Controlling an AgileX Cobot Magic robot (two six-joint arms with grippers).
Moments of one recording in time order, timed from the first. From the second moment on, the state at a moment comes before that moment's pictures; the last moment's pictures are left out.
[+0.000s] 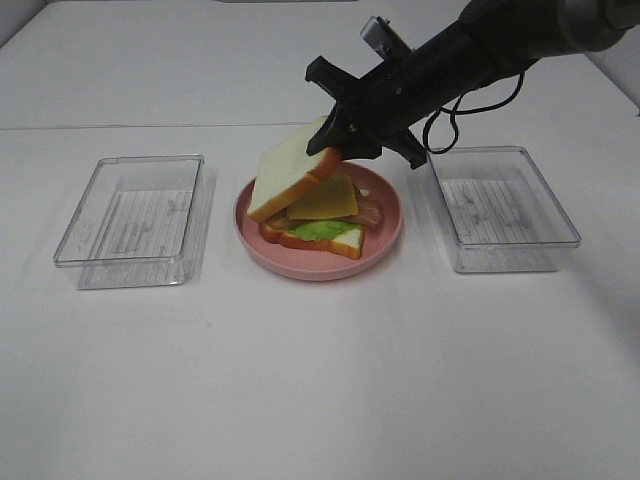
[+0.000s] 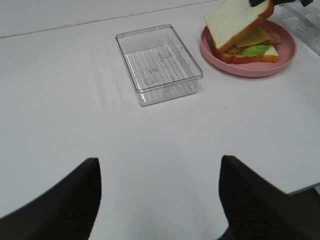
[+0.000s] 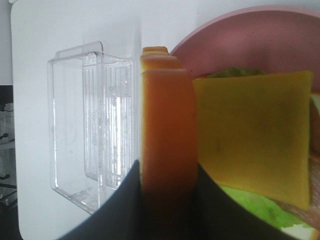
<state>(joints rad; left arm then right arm) -0.27 0.00 -0.50 0.01 1.05 -0.03 0.31 2.20 -1.63 0.87 0.69 -0.19</state>
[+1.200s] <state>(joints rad) -0.27 0.00 -0.50 0.01 1.05 -0.03 0.31 2.11 -1.63 0.42 0.89 0.01</state>
